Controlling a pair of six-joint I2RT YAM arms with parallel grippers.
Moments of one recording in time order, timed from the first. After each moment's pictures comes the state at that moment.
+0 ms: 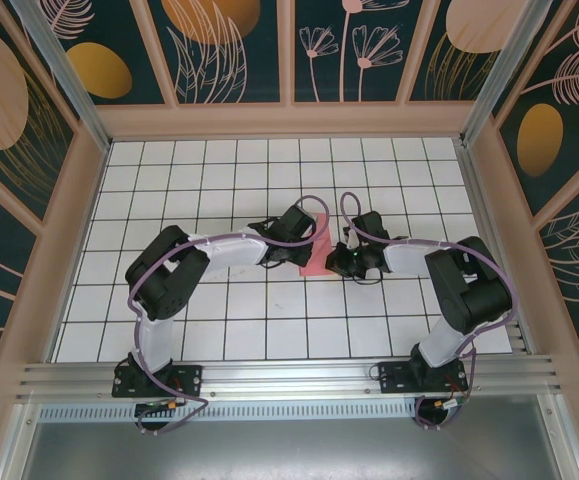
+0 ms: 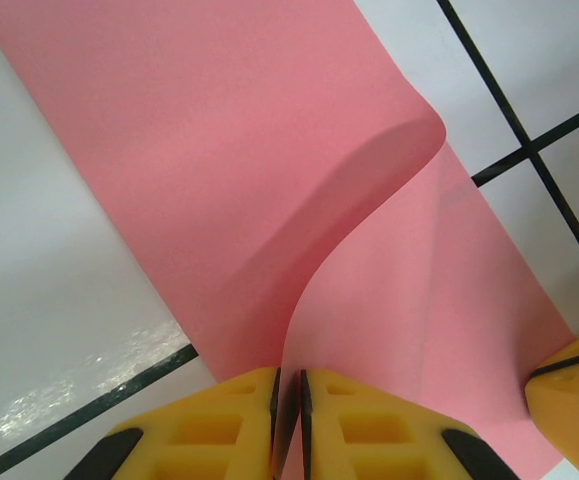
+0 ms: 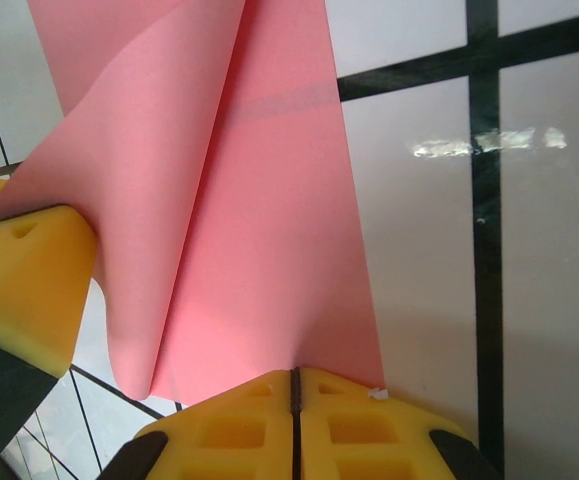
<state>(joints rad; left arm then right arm) -0.82 1.98 1.23 -0.24 -0.03 -0.35 0.43 1.65 0.70 -0.11 -0.48 0.70</state>
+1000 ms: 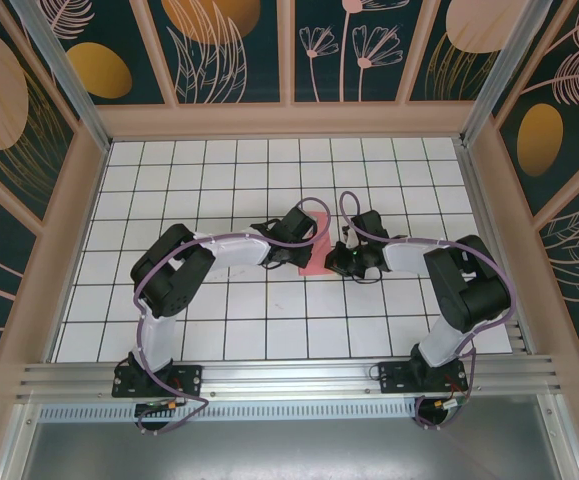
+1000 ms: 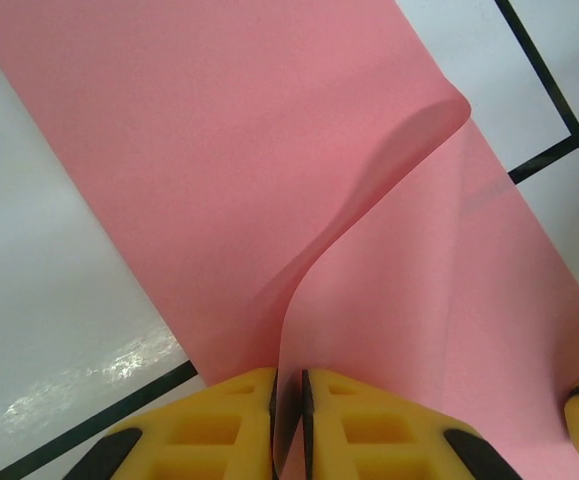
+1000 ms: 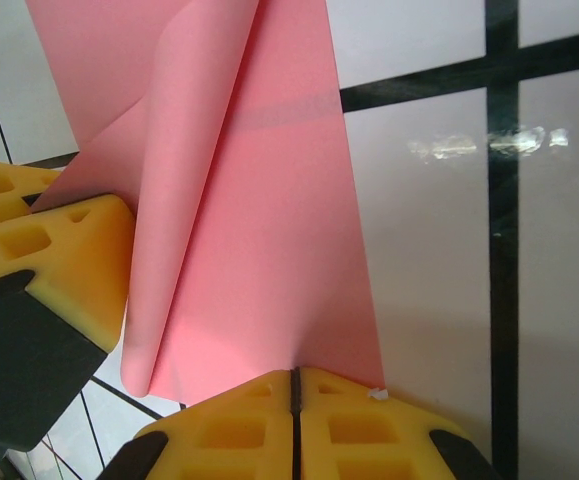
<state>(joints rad) -0.82 2.01 1.24 -0.24 -0.05 -0.35 0.43 1.67 0.71 -0.11 -0.49 0.69</state>
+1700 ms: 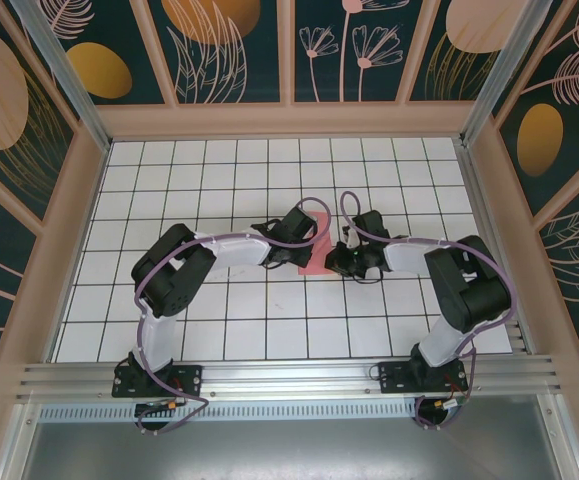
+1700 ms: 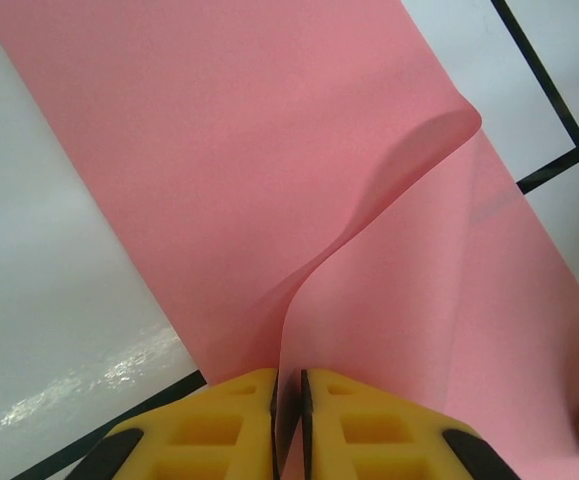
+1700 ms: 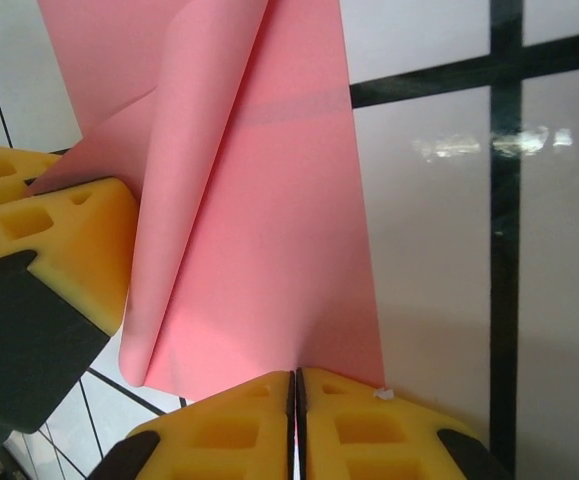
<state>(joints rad) -0.82 2.02 1.24 -0.22 -0.05 -0.35 0.41 1.65 0.70 -0.11 -0.51 0.68</state>
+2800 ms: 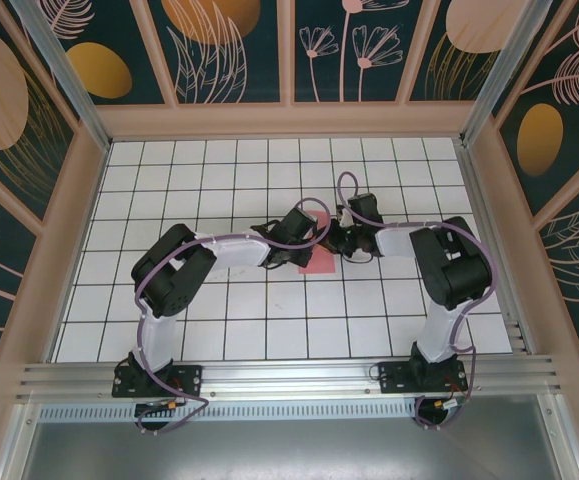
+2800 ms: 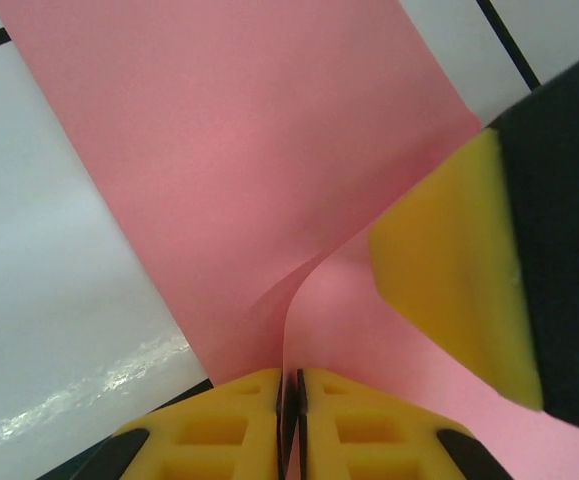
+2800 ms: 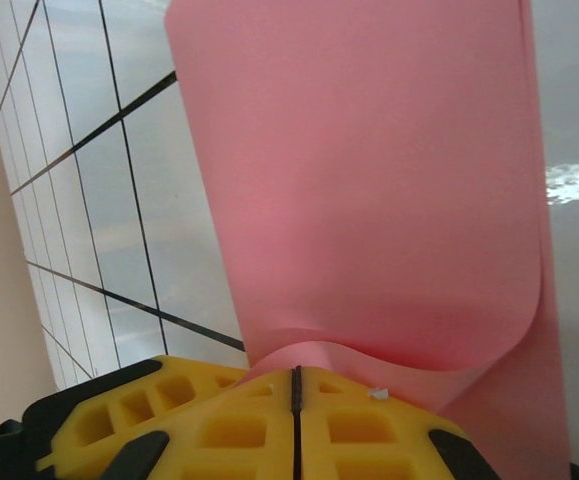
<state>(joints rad) -0.82 2.02 1.22 -0.18 -0.06 -0.35 0.39 1.83 0.86 0.12 -0.57 0.82</state>
